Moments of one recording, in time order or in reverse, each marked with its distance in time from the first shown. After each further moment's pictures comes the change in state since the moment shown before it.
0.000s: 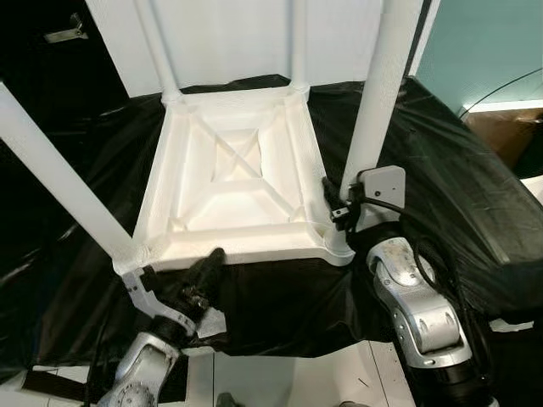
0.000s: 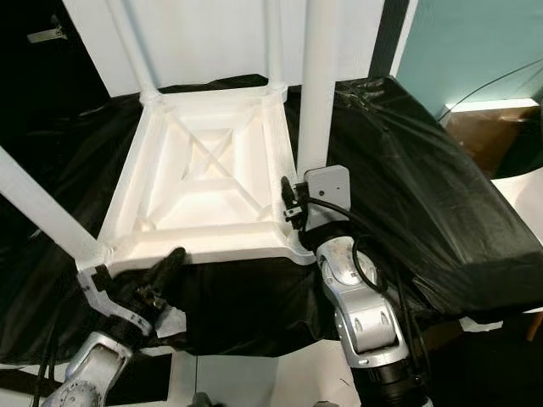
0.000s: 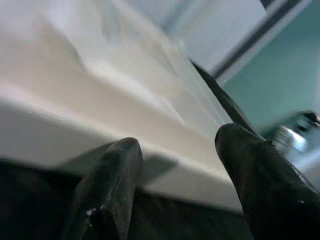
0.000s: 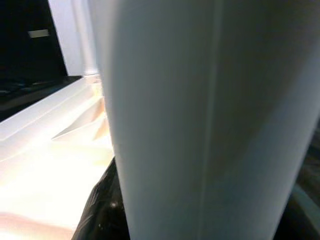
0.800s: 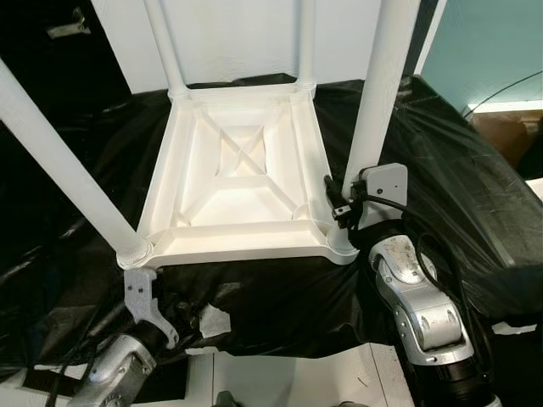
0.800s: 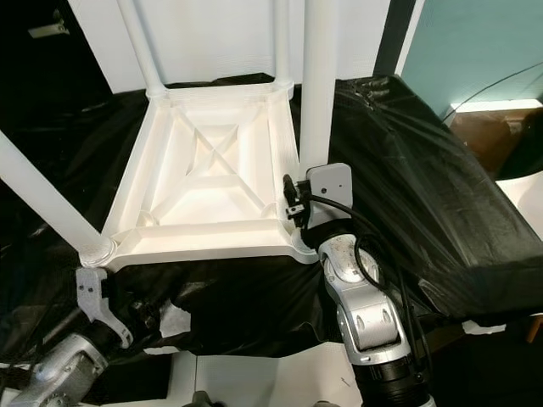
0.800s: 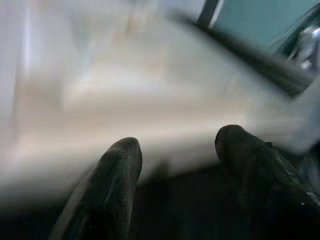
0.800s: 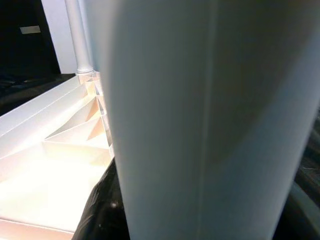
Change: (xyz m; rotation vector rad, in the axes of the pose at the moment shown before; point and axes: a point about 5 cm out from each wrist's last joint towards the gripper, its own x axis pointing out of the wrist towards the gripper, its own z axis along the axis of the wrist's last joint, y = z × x) left arm 0.002 -0.030 0.018 0.399 0.215 -0.215; right arm 0.002 -0.004 -0.002 -0.006 0.010 -0.014
